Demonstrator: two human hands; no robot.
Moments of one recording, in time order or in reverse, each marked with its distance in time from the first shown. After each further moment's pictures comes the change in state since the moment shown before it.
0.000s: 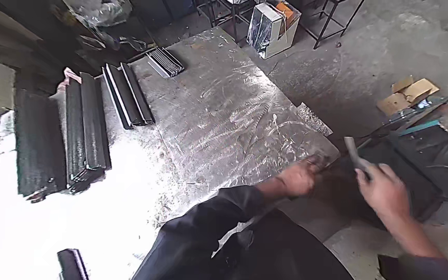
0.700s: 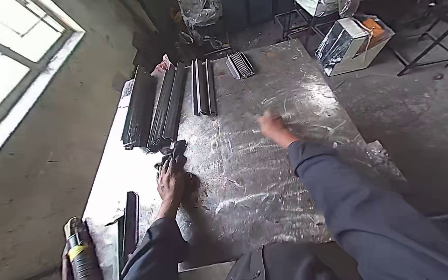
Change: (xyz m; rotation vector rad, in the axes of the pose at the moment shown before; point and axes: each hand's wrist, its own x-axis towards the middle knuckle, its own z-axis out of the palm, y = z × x) left_hand -0.451 -0.102 -0.022 0.383 0.703 -1.857; right_hand 0.177 -0.408 0.118 0.051 -0.544 -0.762
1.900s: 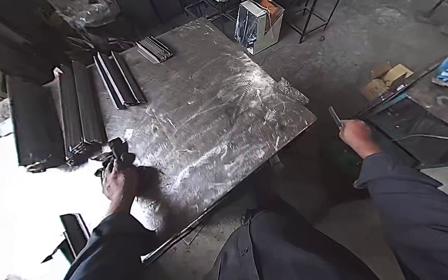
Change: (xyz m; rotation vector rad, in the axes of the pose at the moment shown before) left_hand -0.022 -0.011 -0.011 -0.045 -0.050 0.271; right_hand -0.453 0.259 0.083 -0.114 0.292 1.008
